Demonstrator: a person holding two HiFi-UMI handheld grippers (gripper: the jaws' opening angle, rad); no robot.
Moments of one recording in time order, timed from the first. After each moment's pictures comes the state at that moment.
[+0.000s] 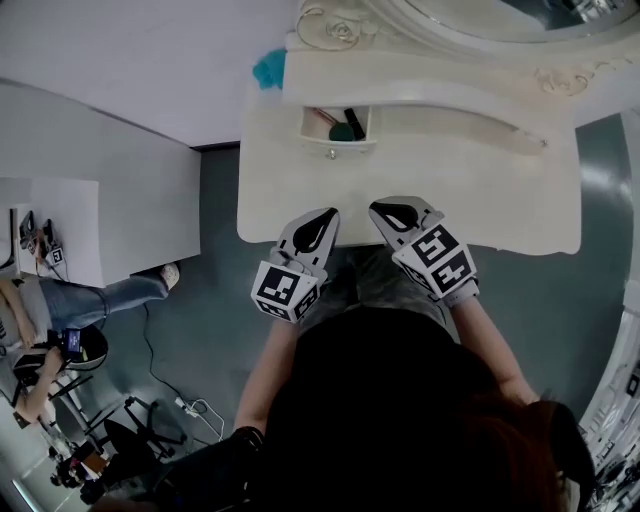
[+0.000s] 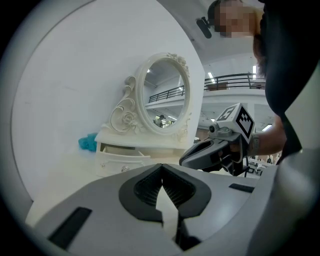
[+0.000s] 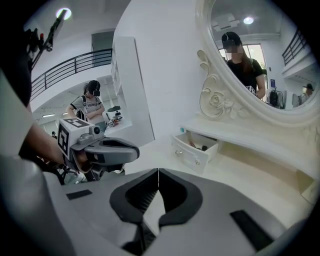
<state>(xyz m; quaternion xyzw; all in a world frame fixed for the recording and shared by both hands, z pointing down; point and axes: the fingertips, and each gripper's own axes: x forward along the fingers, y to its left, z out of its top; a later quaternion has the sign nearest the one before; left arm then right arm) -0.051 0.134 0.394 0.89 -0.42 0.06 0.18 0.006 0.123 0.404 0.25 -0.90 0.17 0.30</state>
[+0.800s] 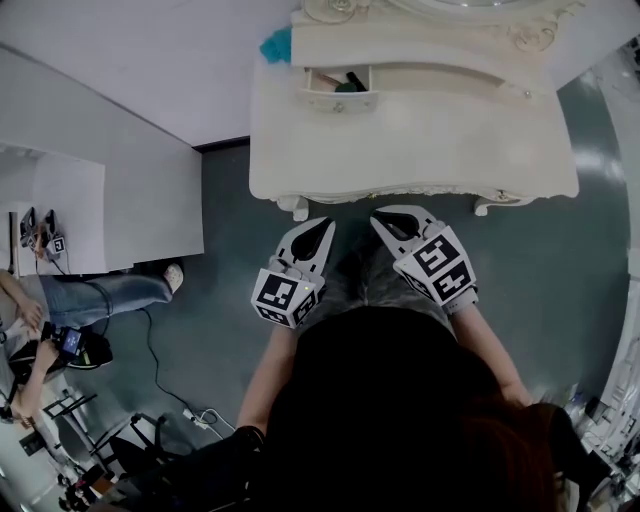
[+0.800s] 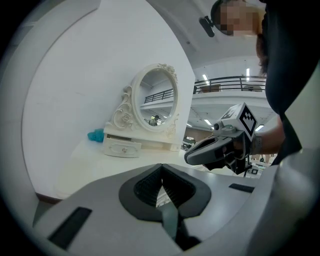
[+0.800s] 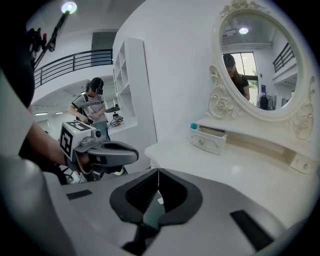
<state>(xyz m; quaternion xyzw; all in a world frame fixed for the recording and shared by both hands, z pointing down) -0.096 0.274 0.399 0.90 -0.39 0.06 0.18 -0.027 0.268 0.396 0.30 -0.90 0.16 0.29</state>
